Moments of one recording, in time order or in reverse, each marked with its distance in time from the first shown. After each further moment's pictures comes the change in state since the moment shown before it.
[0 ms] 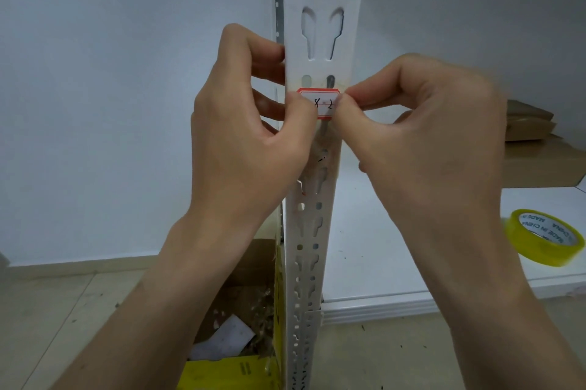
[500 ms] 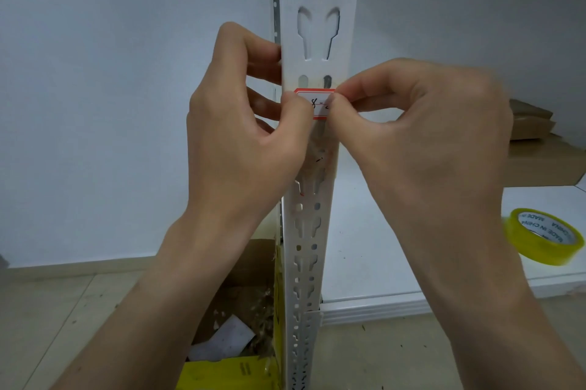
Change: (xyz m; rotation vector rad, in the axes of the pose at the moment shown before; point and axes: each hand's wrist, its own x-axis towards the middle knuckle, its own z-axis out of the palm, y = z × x) left_hand 0.002 0.001 0.000 -0.012 -0.002 0.011; right_hand 0.001 -0.003 0.002 -0.075 0.017 -0.028
